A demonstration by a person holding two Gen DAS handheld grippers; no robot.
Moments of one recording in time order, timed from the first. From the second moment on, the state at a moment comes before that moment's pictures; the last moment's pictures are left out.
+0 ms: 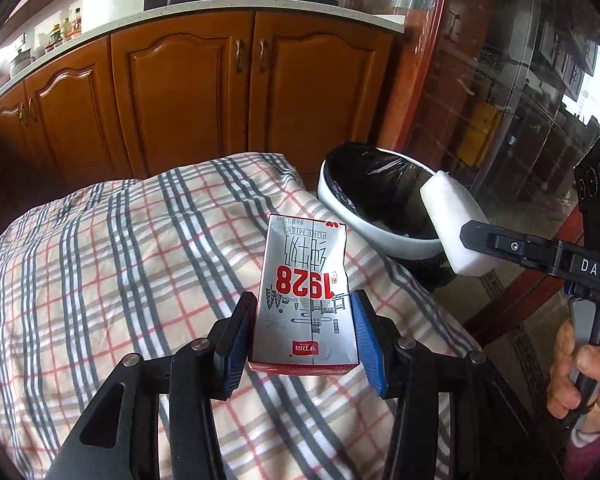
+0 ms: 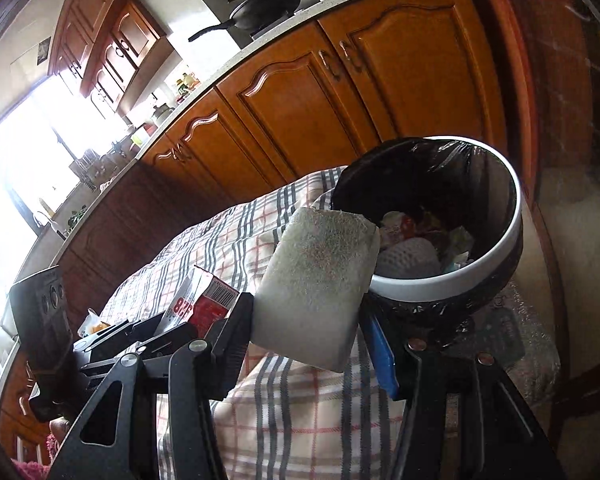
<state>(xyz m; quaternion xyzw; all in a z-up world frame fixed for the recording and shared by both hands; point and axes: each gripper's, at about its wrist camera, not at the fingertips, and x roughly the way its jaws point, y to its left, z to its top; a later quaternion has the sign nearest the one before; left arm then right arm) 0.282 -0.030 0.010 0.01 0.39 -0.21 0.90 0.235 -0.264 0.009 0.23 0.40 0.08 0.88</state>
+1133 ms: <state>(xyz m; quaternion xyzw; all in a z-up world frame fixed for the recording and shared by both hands) 0.408 -0.155 0.006 0.09 0.40 -0.24 0.88 0.289 -0.337 0.007 0.20 0.43 0.05 0.88</state>
